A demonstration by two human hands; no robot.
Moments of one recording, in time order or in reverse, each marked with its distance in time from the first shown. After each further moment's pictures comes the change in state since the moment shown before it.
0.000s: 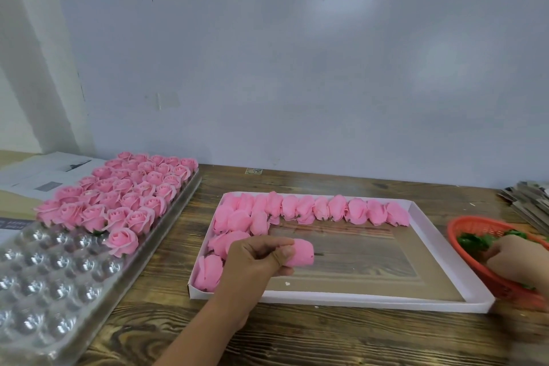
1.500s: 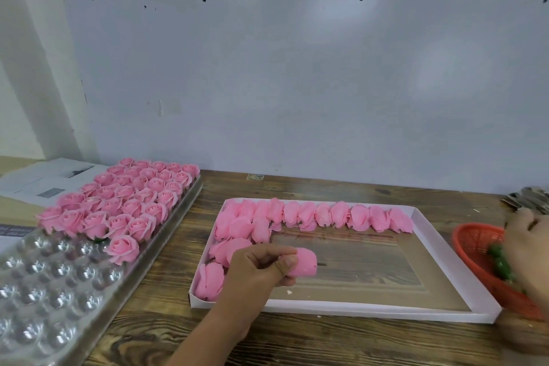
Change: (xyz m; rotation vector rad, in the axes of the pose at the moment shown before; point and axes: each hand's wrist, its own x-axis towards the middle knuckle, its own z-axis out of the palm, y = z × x) left_hand 0.001 -0.005 -0.001 0.013 -0.019 -0.003; right_hand -0.038 -0.024 -0.007 0.879 0.754 0.087
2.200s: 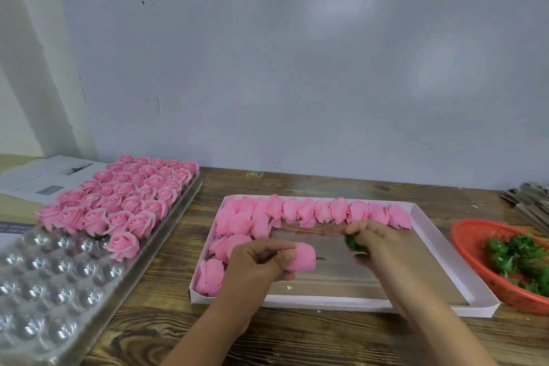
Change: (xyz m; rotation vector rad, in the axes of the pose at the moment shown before) left_hand 0.000 0.001 -0.001 -0.015 0.000 0.005; right_hand -0.146 -0.092 0.041 0.649 -0.869 0.082
